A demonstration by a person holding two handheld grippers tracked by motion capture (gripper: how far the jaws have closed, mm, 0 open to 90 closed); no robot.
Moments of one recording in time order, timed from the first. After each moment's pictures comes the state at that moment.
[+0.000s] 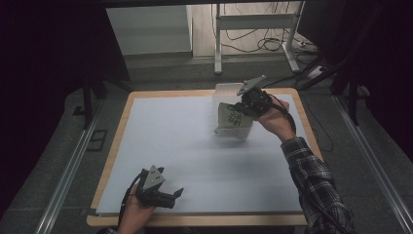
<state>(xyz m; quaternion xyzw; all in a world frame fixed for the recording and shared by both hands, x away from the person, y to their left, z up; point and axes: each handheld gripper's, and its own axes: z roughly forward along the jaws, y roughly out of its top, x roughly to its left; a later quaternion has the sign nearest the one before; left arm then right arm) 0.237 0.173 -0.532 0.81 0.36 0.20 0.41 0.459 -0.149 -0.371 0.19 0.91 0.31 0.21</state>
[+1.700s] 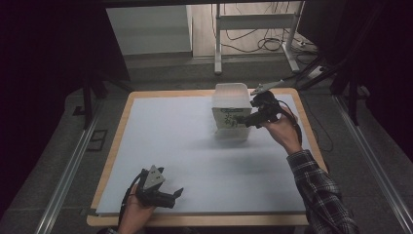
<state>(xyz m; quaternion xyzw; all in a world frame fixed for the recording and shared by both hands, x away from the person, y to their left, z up) 0.238 0.173 -0.532 0.81 0.37 0.20 0.41 0.454 -0.182 -0.388 0.29 0.86 0.39 0.14</state>
